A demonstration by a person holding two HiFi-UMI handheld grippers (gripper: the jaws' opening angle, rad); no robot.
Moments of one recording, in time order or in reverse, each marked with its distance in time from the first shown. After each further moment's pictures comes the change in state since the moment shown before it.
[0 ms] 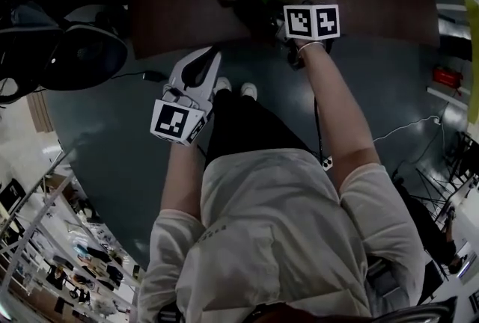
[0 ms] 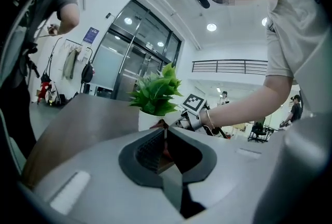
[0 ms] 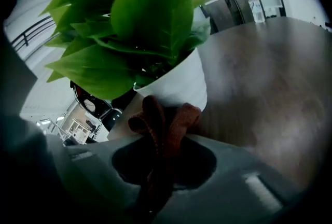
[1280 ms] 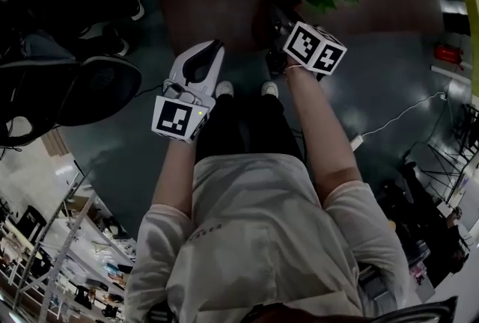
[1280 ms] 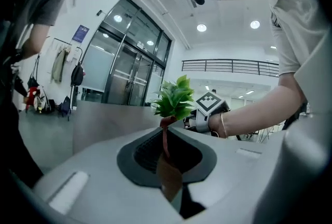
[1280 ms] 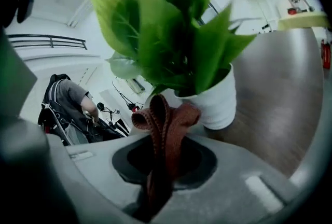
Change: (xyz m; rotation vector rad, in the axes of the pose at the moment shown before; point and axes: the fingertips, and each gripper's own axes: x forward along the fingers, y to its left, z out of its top) left arm -0.041 0.114 0.031 0.079 0.027 -0.133; right arm 0.031 0.068 0.046 0.284 -0.532 -0.264
